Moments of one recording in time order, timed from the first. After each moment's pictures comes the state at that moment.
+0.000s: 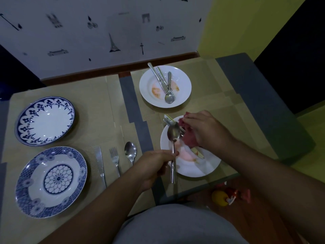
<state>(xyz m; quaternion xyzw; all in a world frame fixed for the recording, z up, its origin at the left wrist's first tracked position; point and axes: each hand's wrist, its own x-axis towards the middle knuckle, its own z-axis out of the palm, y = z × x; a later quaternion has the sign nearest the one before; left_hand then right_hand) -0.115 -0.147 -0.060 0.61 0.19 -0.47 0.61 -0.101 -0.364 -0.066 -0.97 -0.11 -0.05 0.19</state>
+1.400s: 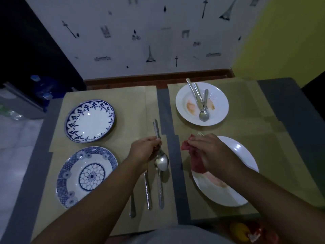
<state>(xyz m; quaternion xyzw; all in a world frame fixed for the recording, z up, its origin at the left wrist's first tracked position) -0.021 -0.061 -0.100 0.61 0.32 -0.23 0.69 -0.071 -0.277 -0.039 -0.93 -0.23 -0.06 0.28</state>
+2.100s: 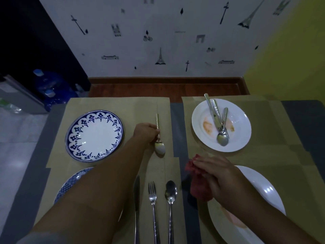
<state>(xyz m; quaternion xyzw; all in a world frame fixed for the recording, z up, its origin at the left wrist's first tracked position) 0.142 -0.028 -0.154 0.78 0.26 -0.20 0.54 -0.026 -0.254 -0.059 -0.92 -0.18 -0.02 0.34</state>
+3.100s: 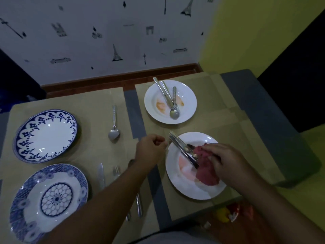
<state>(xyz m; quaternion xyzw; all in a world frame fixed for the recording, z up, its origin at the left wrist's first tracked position) -0.021 -0.151 -0.117 0.85 0.03 -0.19 0.50 -0.132 -0.360 -0.033 -0.96 0.04 0.01 0.28</state>
